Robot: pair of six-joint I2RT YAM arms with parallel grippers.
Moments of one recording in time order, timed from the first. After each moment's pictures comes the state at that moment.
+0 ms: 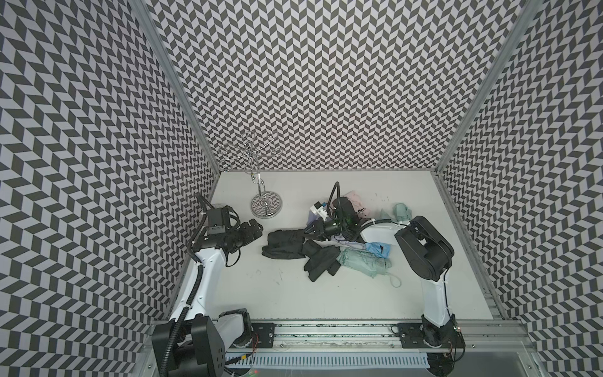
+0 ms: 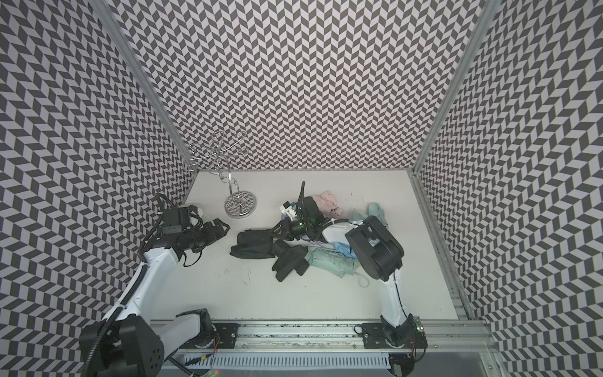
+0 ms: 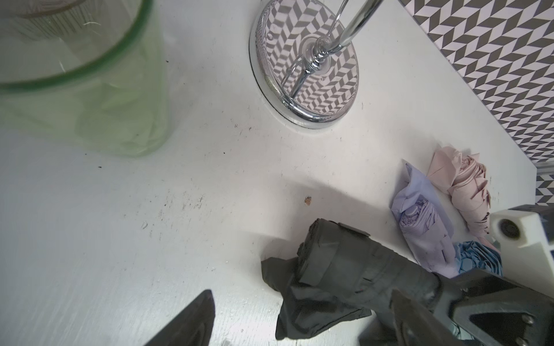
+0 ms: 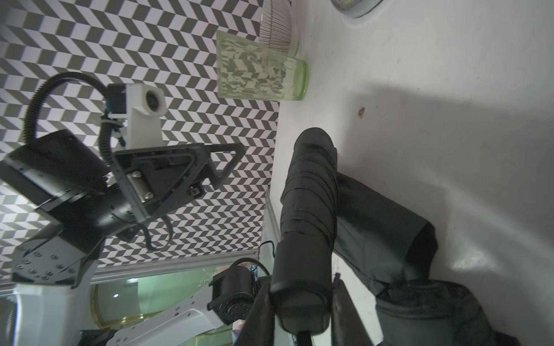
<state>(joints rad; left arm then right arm) 0.16 1.11 0.82 -0.62 0.33 -0.38 0.67 2.07 1.23 0.30 -0.91 0.91</state>
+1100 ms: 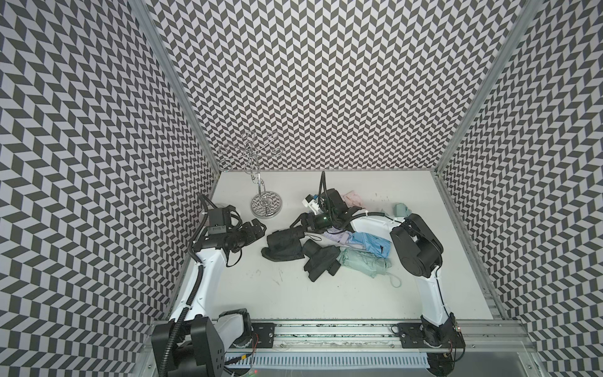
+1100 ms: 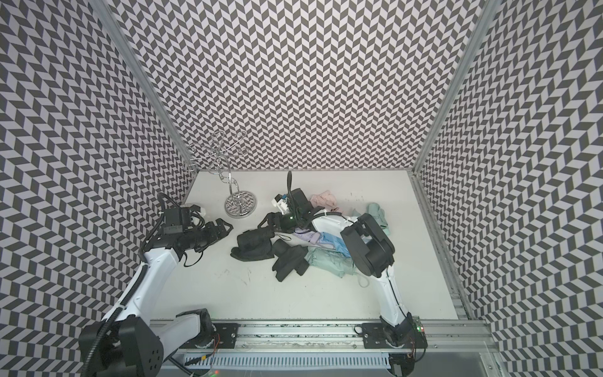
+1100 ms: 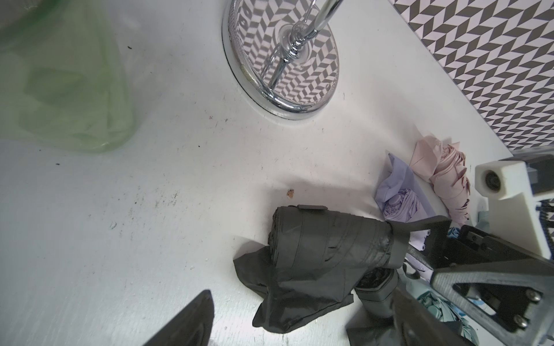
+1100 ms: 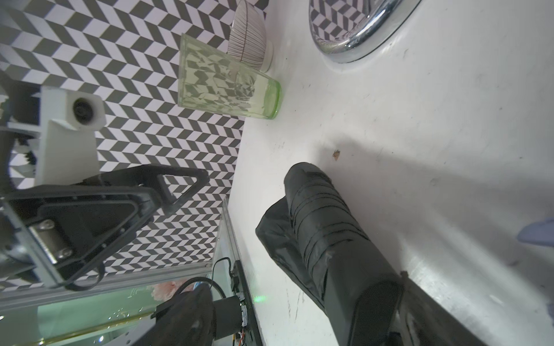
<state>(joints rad) 0.14 1.11 0.82 -0.61 0.39 -0.39 0.69 2.14 1.52 -0.09 -0.75 0.64</state>
